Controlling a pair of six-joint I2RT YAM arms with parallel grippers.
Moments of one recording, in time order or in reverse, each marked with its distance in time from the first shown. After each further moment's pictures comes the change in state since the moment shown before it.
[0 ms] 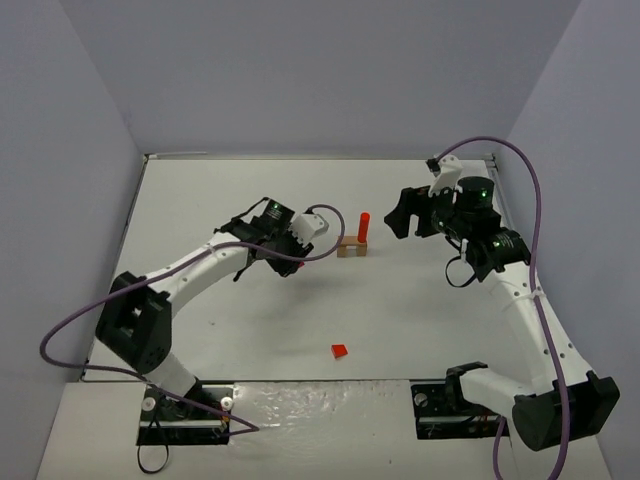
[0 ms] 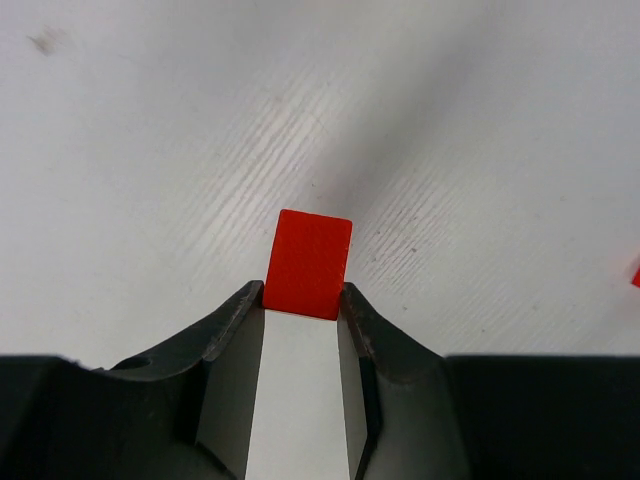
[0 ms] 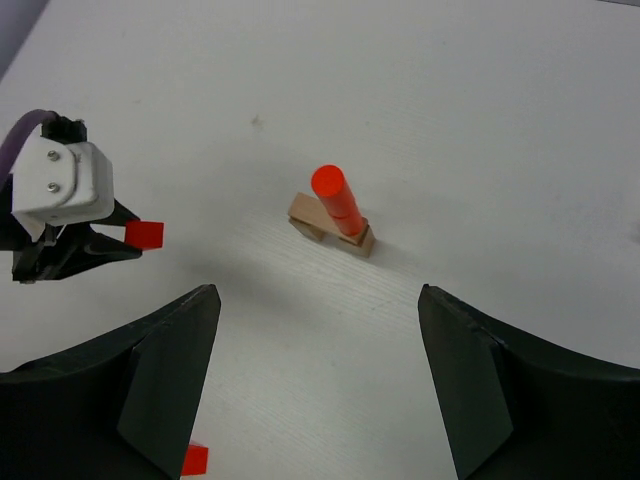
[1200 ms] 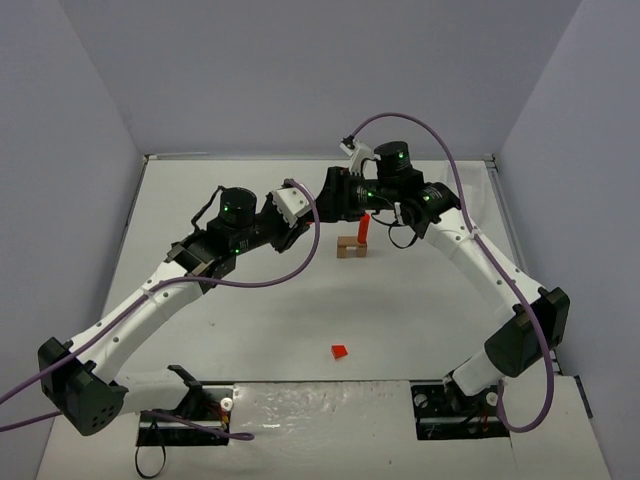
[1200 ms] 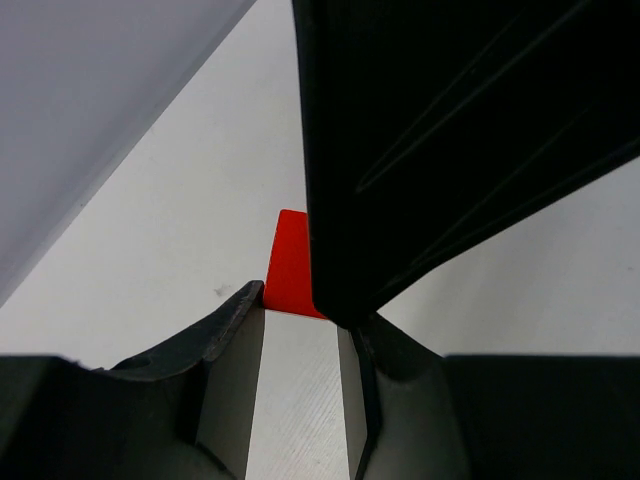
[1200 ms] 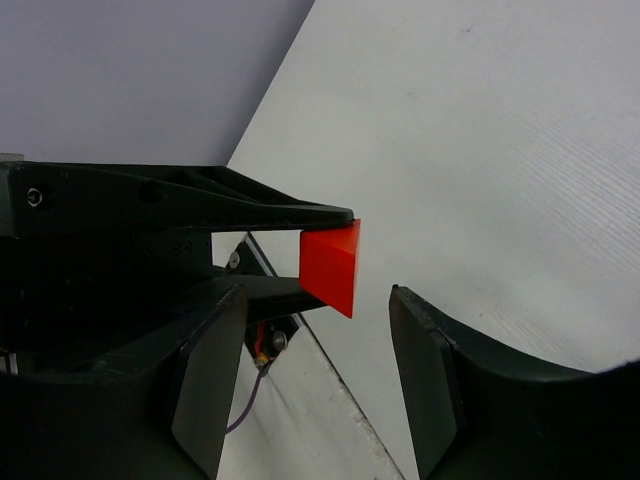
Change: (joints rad) left arm -0.044 -0.369 -0.028 0.318 0.060 0.032; right arm 0.320 0.422 0.404 -0.024 -0.305 0.407
